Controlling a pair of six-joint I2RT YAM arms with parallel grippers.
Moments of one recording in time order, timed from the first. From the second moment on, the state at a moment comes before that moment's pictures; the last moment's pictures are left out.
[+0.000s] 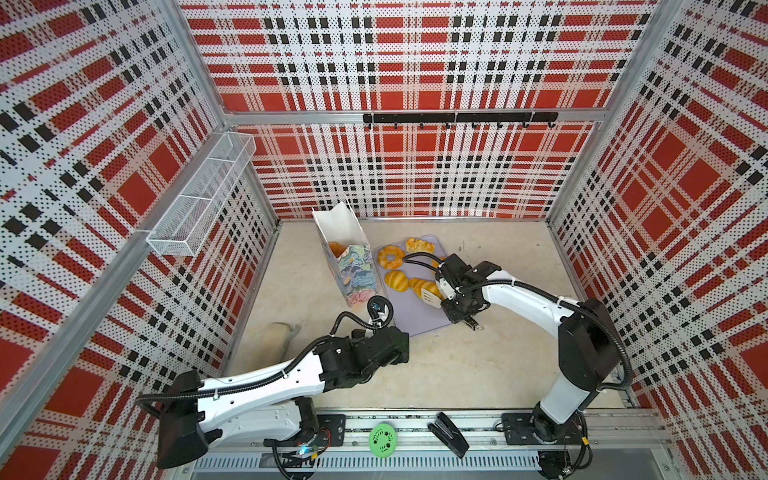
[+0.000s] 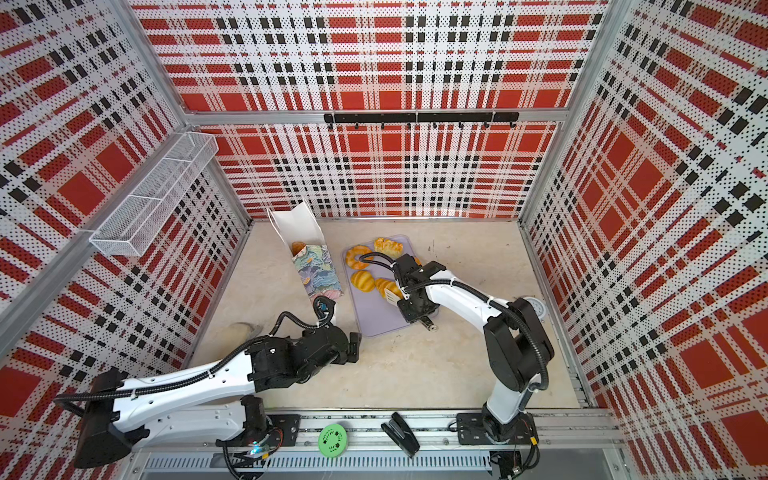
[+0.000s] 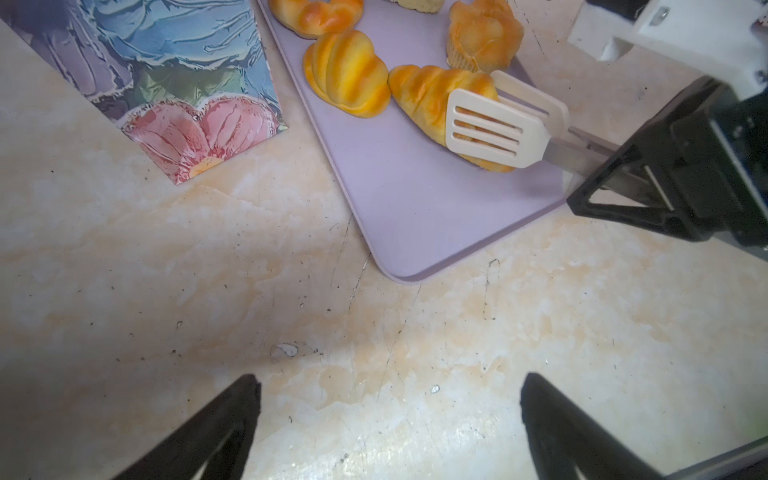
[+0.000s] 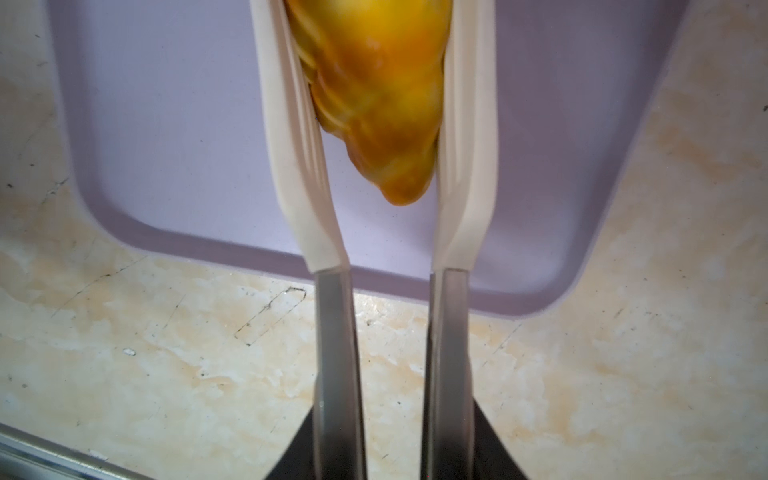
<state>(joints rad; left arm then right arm) -1.15 1.06 0.78 -0.64 -0.53 -0.86 0.63 1.70 1.29 -0.96 0.04 0.13</state>
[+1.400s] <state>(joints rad) -0.92 0.92 0.94 -0.72 -0.36 -0.51 0.60 1.45 1.29 -0.90 -0.15 0.15</state>
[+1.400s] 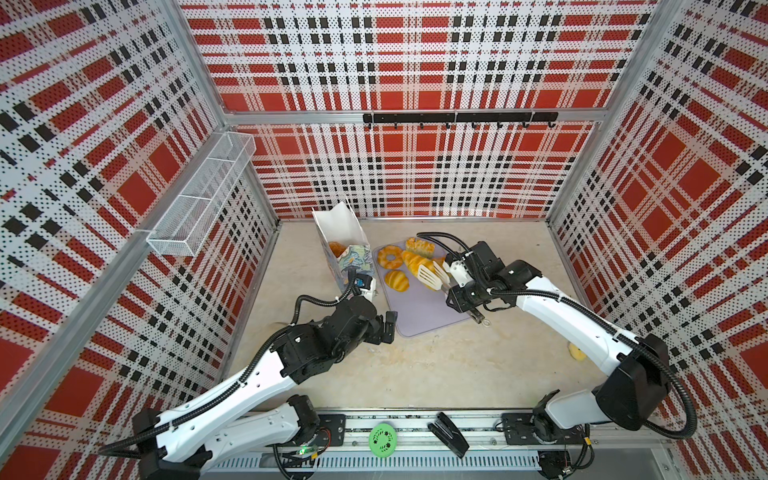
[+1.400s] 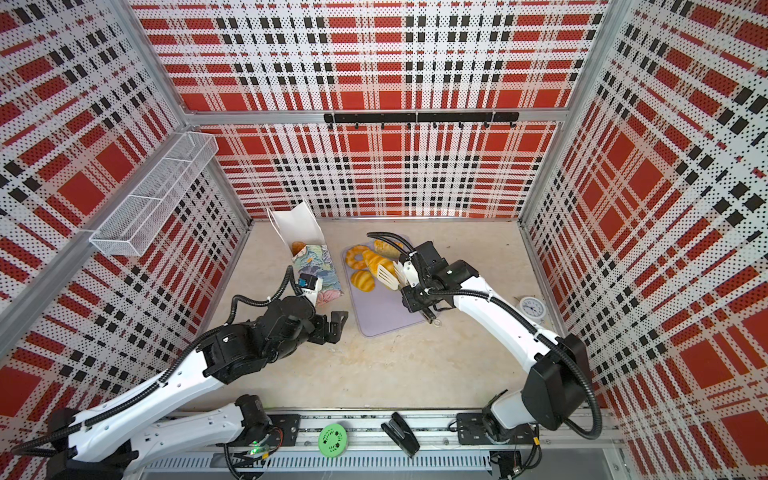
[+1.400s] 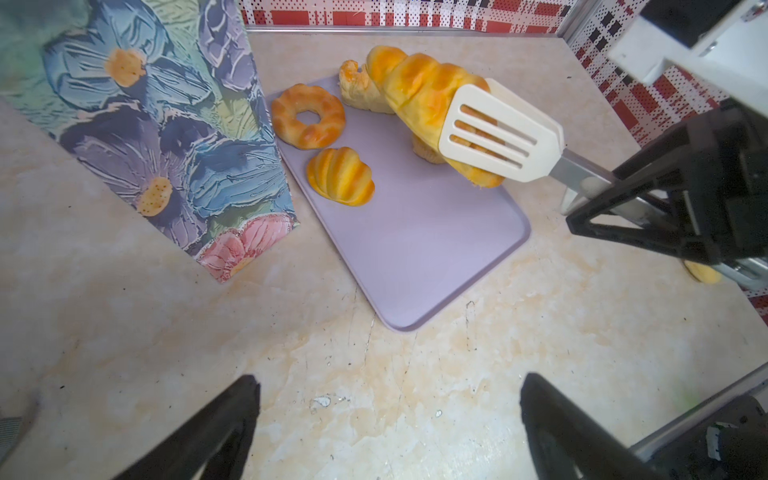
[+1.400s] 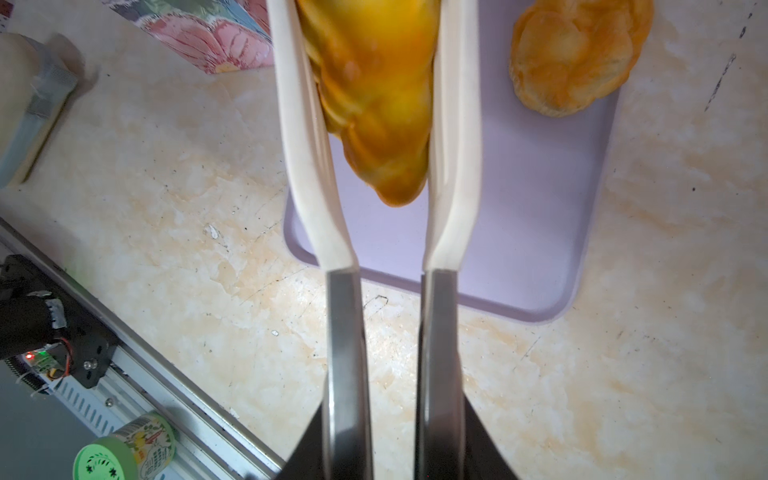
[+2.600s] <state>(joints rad) -0.56 0.90 1.28 -0.93 -0.21 -0.31 0.68 1.50 1.62 -0.78 -0.30 0.24</state>
